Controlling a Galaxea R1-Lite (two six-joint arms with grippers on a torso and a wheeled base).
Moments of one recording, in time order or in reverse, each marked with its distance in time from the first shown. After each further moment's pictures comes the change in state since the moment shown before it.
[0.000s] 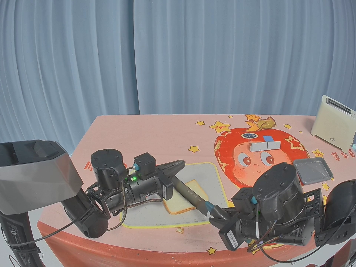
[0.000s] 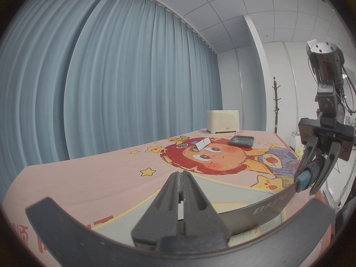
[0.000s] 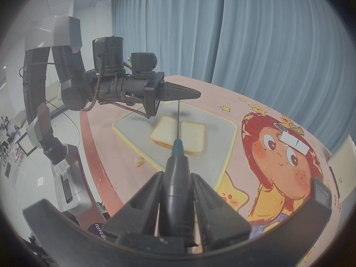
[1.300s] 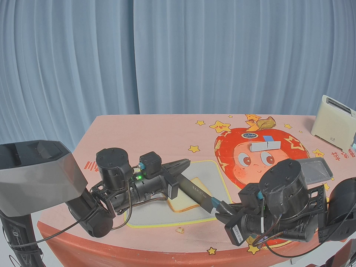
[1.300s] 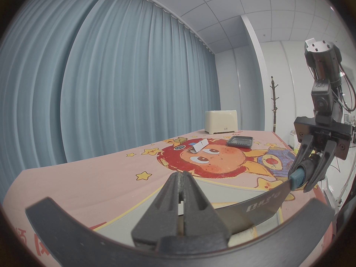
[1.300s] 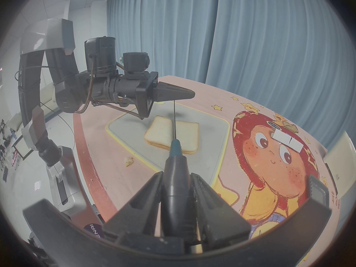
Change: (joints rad) left arm -0.017 0.010 -0.049 0.000 0.009 0.000; right arm -0.036 -0.019 0.017 -0.004 -0.024 0.000
